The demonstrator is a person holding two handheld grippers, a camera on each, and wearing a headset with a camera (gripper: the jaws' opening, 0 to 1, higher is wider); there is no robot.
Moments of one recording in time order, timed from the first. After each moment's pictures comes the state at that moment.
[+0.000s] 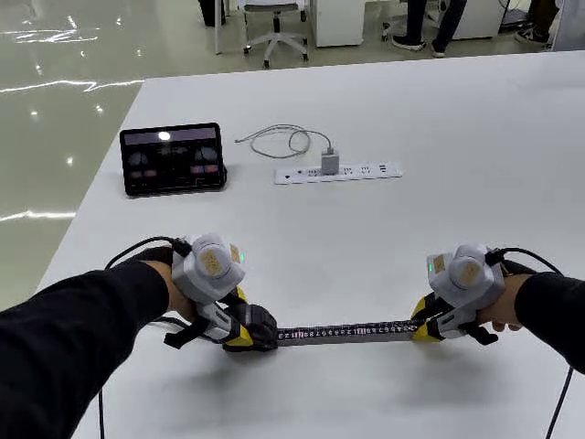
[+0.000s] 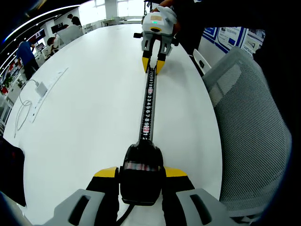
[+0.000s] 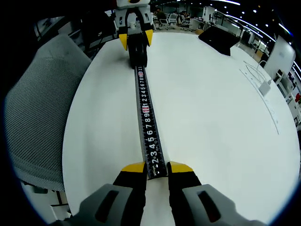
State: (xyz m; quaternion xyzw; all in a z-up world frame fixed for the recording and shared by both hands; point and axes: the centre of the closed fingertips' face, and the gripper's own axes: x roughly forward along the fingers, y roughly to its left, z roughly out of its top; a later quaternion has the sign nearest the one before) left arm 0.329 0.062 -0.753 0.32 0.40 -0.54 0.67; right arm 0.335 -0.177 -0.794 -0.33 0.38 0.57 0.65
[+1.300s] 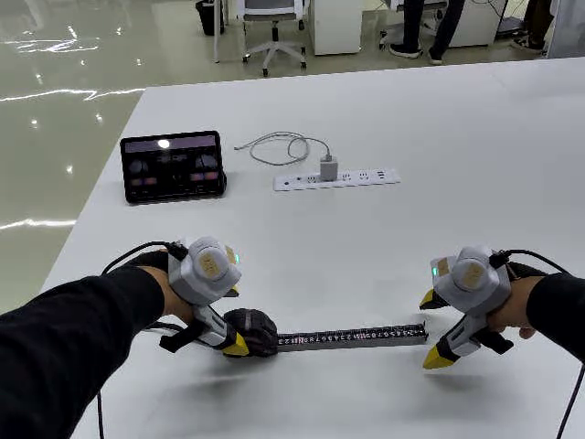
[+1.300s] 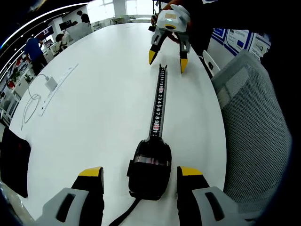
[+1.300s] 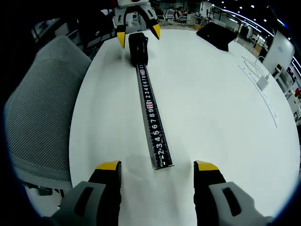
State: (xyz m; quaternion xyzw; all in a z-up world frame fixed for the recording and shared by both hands) left arm 0.338 0.072 -0.747 0.31 0.40 -0.51 0.69; right arm 0.327 -0.189 -0.784 -0.33 0.40 0.56 0.65
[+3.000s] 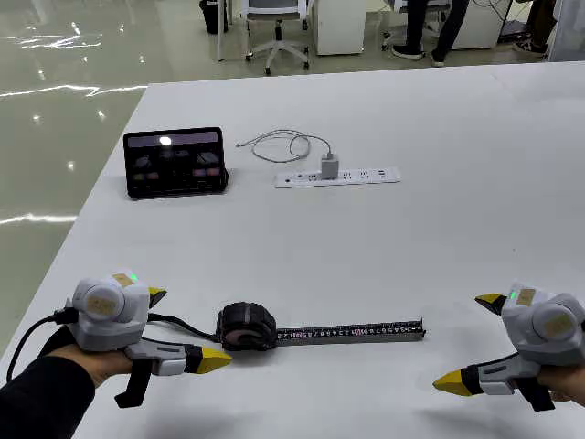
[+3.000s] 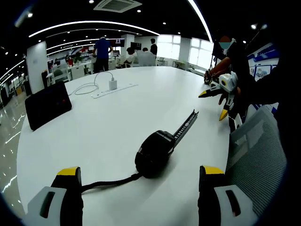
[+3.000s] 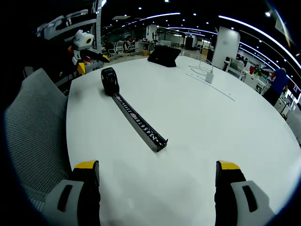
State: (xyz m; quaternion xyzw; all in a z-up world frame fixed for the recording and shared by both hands) left arm 0.307 0.140 -0.715 0.08 0.32 -0.33 0.88; right arm 0.299 -0.229 -0.749 -0.19 0.32 0.41 0.83
